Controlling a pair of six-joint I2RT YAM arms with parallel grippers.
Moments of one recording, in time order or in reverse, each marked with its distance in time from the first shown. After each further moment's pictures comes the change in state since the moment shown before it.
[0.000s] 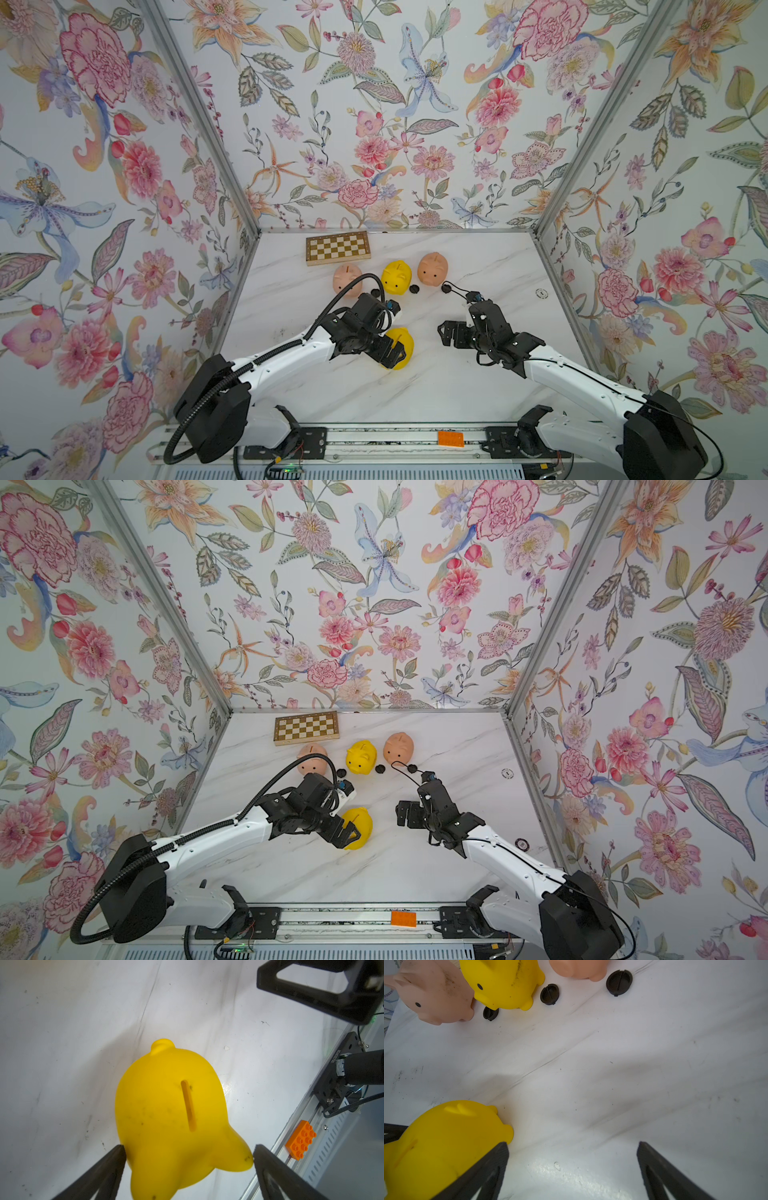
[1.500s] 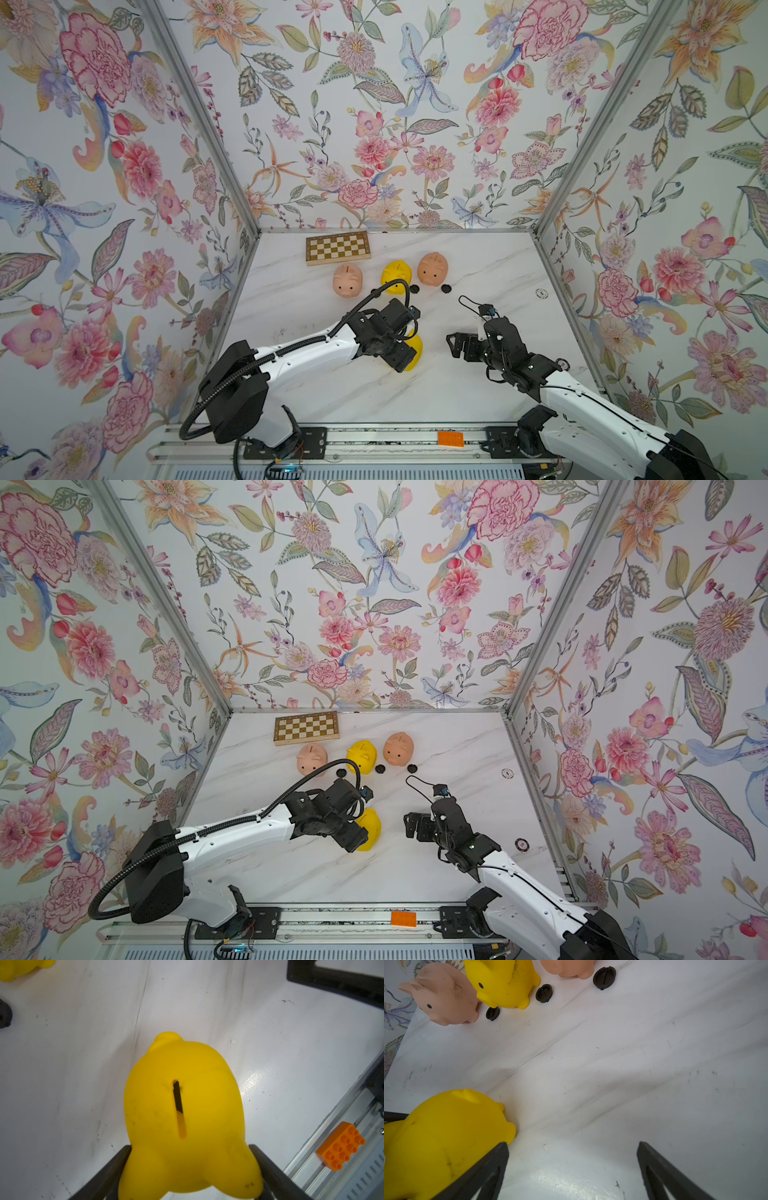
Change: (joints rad) left arm -0.177 0.128 0.166 -0.130 -0.220 0.007; right arm -0.029 -0.227 -0.183 0.037 -0.003 0.011
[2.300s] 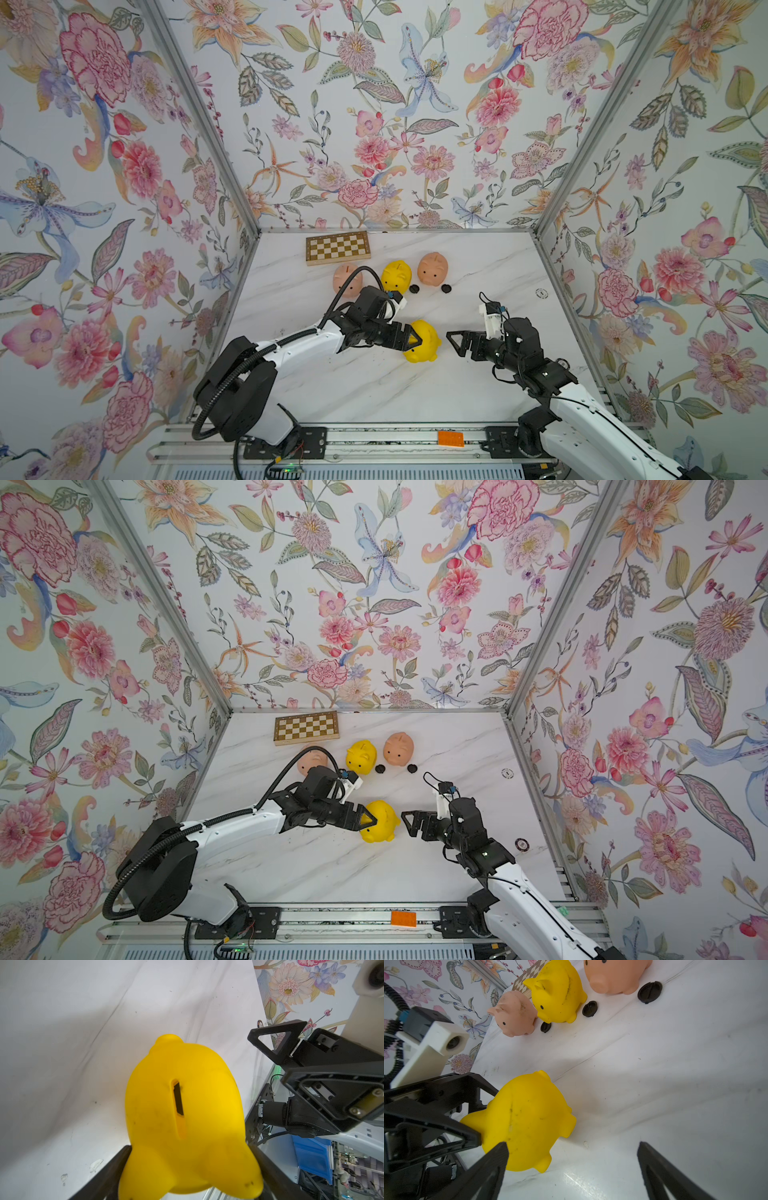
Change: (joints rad) left arm 0.237 -0.011 -0.226 0.490 0.521 -0.392; right arm -0.123 -0.149 -0.043 0.062 -0.327 0.009
